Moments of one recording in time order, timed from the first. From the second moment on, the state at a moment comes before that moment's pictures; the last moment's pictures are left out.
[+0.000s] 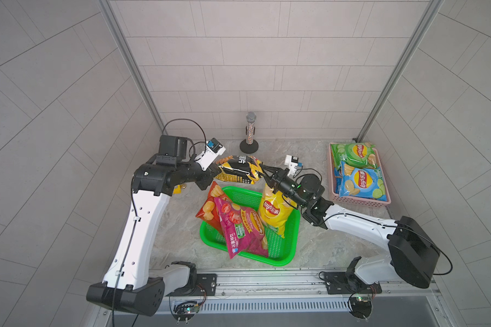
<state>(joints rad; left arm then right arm) -0.14 1.21 1.57 -1.16 0.55 0.52 0.73 1.39 0.82 0.74 -0.10 1.50</state>
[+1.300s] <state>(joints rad) 0.05 1.27 1.41 -1.17 0.57 0.33 0.48 1.18 1.50 -1.09 -0.81 0.11</state>
